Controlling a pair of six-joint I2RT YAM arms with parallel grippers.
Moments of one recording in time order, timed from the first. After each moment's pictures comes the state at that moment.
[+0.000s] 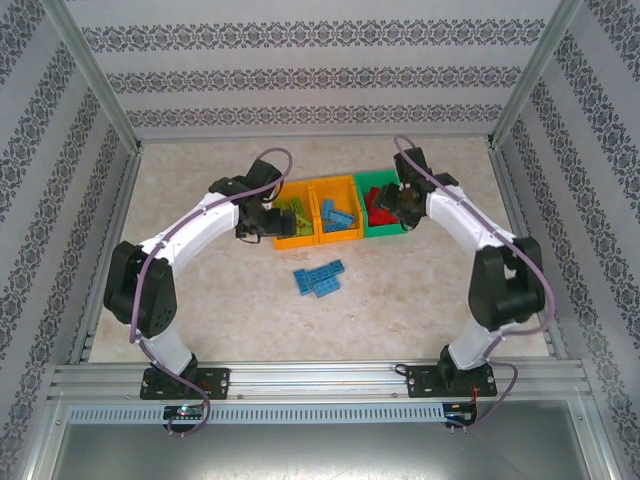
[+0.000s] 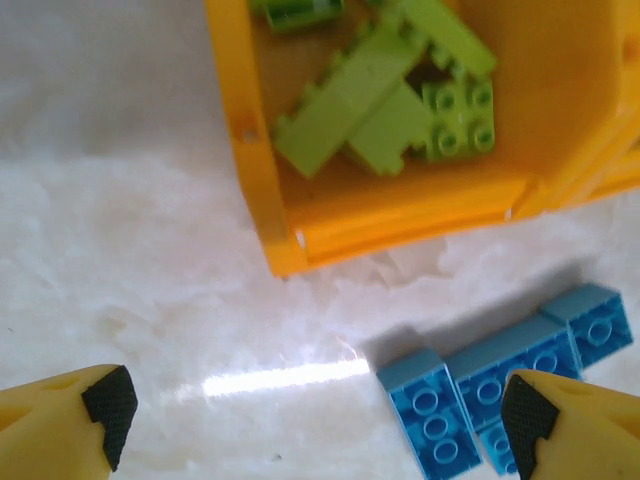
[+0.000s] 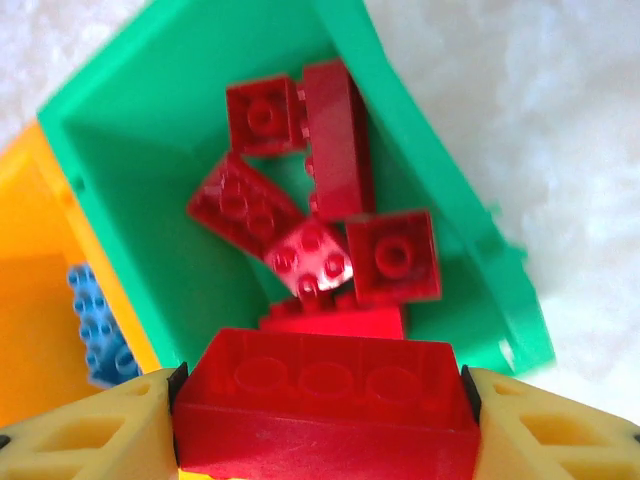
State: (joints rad) left arm -0.48 1.70 1.35 -0.90 0.03 -0.50; right arm 0.22 1.80 1.43 -0.70 -0.06 0.71
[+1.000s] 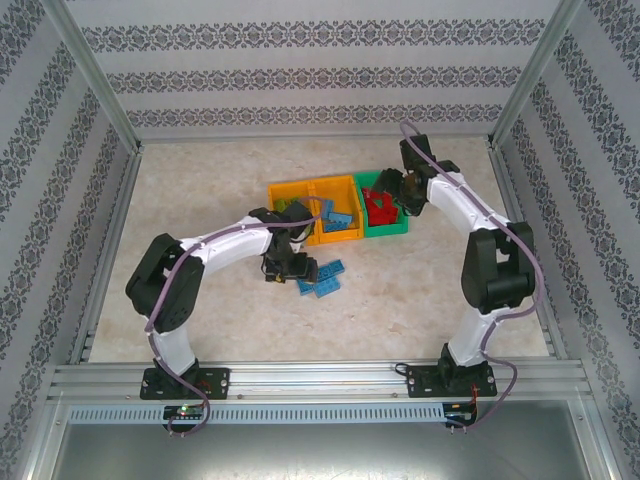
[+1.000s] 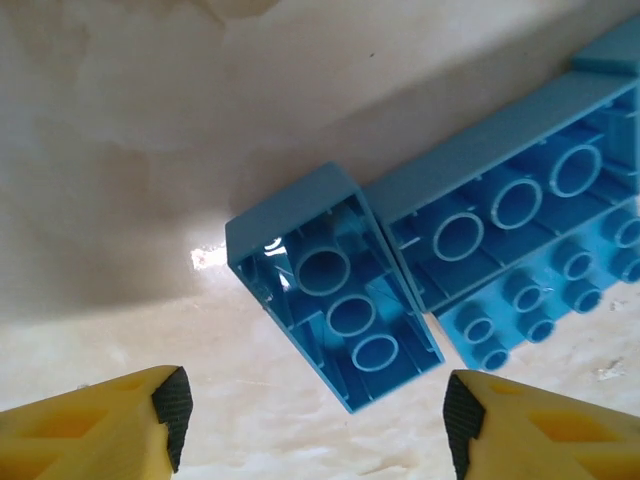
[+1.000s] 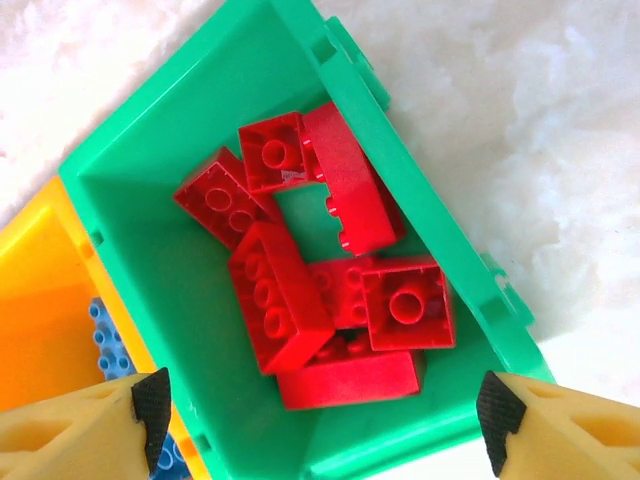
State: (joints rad) left arm -0.64 1.83 1.25 -0.88 0.24 -0.57; right arm 0.19 1.77 1.41 -0.68 -0.09 0.71
